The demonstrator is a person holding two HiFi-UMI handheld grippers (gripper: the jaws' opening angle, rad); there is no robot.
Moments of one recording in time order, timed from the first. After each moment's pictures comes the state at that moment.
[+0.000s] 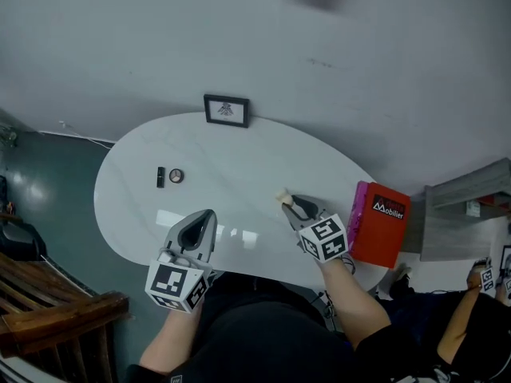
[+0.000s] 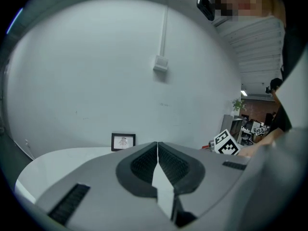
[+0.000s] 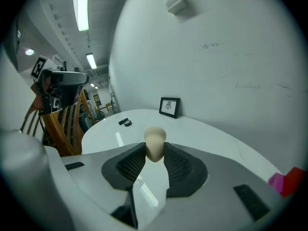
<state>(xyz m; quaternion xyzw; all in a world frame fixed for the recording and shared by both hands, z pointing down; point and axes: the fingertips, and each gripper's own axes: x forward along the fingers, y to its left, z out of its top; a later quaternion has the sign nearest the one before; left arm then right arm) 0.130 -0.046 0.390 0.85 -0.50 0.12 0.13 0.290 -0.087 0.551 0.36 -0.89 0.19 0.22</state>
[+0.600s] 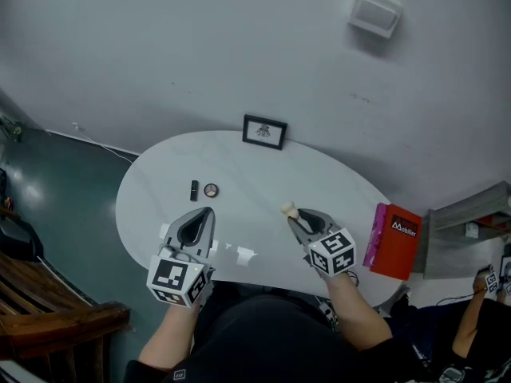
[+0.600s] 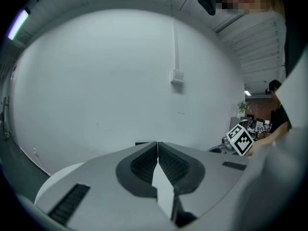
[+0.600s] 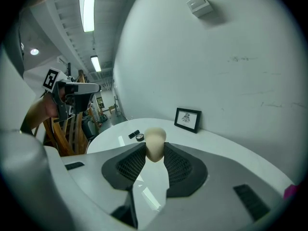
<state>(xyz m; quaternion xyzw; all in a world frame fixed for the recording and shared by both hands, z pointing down) 0.003 -0.063 0.359 0.84 -0.53 0.10 0.09 0.189 -0.086 0.497 0.35 -0.90 0.18 0.20</state>
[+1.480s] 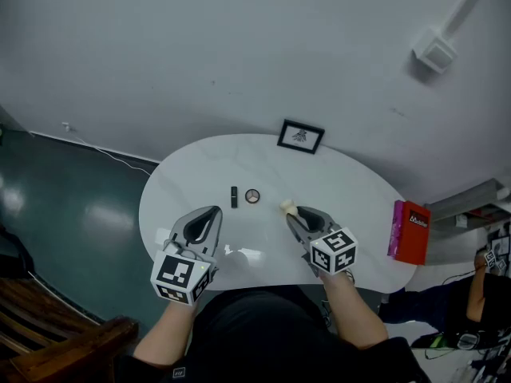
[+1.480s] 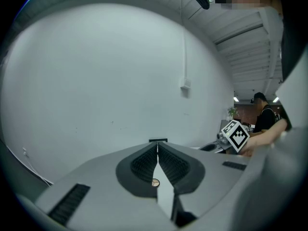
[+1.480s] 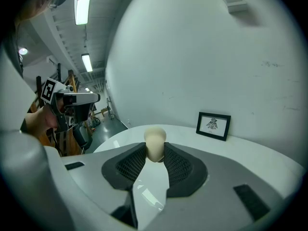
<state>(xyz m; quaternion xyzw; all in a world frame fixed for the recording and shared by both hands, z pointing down) -0.162 -0.086 0.368 0.87 -0.47 0.08 0.10 0.017 -0.099 0.477 0.39 -0.88 0.19 0.19</state>
